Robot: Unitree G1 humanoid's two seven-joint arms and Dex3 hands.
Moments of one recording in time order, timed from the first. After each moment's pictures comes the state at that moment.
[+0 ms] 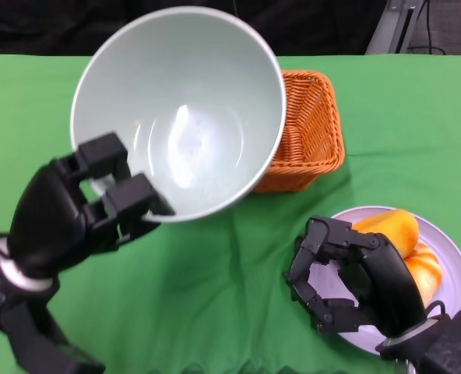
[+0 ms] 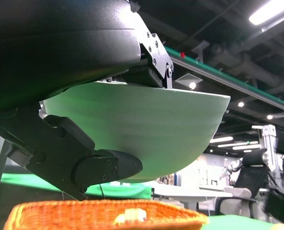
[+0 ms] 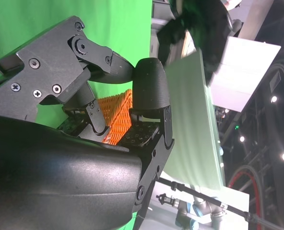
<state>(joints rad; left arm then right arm) -0.64 0.56 -0.68 0.87 1.22 -0.89 1.52 -0.11 0.05 0.14 0.40 0.06 -0.76 0.34</state>
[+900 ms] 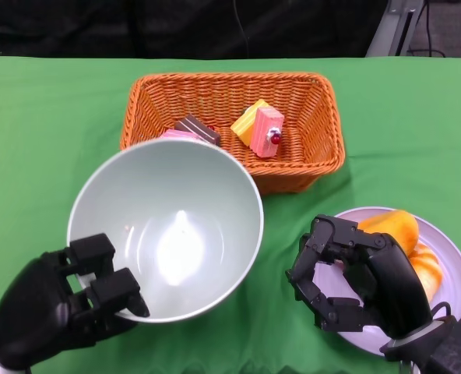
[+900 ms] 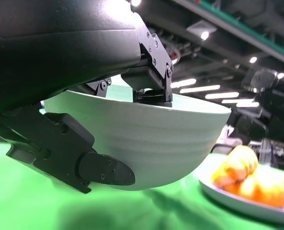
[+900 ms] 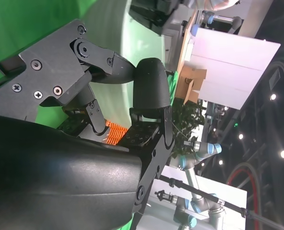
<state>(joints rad) -0.46 0.60 -0.78 0.90 1.23 -0.93 1.51 -0.08 0.04 0.14 0.35 0.06 -0.74 0.34</state>
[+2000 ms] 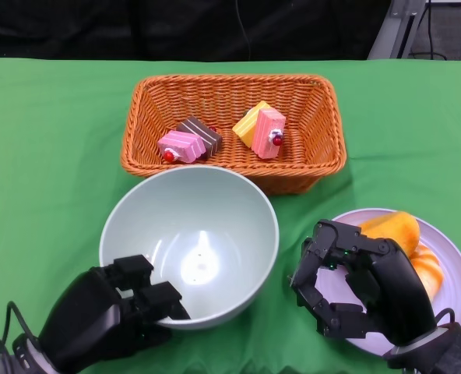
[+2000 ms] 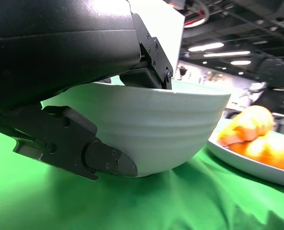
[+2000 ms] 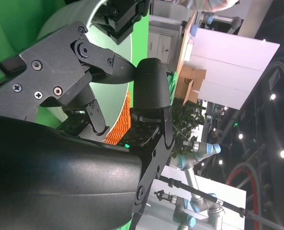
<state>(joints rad) -0.52 0.41 -0.86 1.12 1.14 -0.94 1.39 -0.04 0.04 0.15 0.30 0.05 -0.72 0.33</state>
